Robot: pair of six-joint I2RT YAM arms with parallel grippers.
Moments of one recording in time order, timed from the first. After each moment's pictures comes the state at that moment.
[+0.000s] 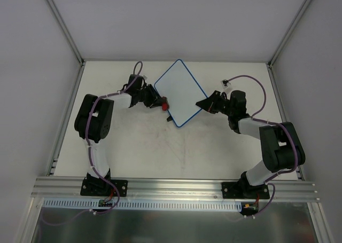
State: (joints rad) left arm -0.30 1.99 1.20 0.04 0.50 -0.93; right arm 0.24 1.58 0.66 0.63 -0.61 0.70
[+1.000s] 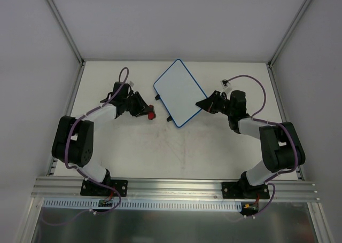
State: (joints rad) left arm -0.24 1.60 0.92 -0.12 0.42 -0.79; right arm 0.24 1.58 0.66 0.63 -0.62 0.69
